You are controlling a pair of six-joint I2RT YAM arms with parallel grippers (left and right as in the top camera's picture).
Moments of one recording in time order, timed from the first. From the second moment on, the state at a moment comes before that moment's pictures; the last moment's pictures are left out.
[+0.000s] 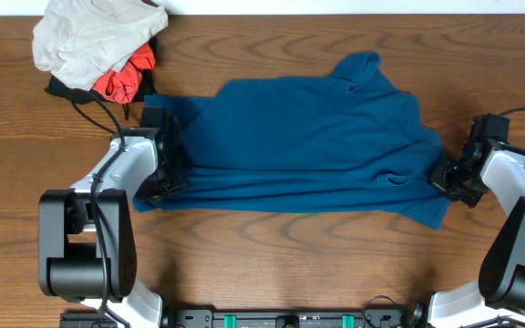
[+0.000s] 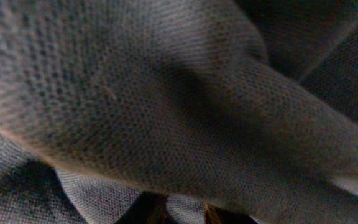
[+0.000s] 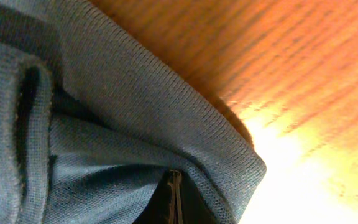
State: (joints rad) left arm -0.04 1.79 1.00 -0.80 -0.10 -0.44; right arm -0.33 1.72 0.94 -0.68 0.00 0.38
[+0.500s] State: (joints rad) left arm -0.29 1.79 1.00 -0.70 -0.20 -0.31; right arm -0.37 1.72 0.94 -0.74 0.14 0.47
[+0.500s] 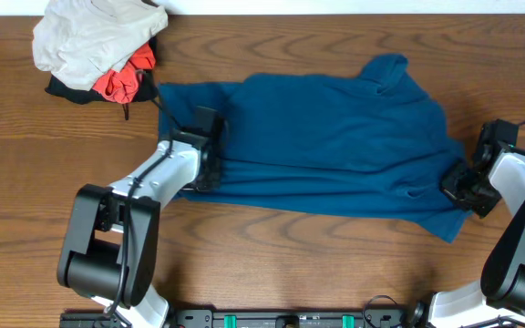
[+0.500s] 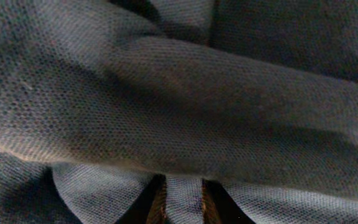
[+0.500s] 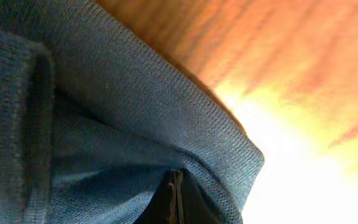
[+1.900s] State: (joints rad) left arm -0.21 1.54 1.01 -0.89 -0.24 -0.45; right arm 0.00 1.41 1.01 -0.83 -0.26 0.17
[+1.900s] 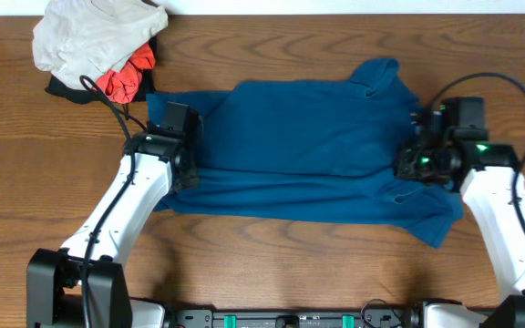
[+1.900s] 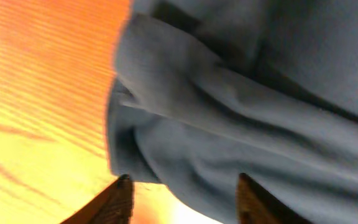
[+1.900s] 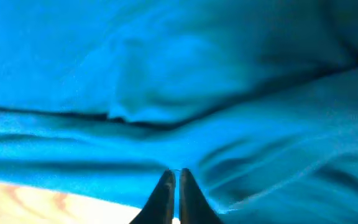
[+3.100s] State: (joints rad) left arm -0.21 1.76 0.99 -0.83 -0.16 -0.49; right arm 0.21 1.70 1.01 -0.80 -0.33 0.27
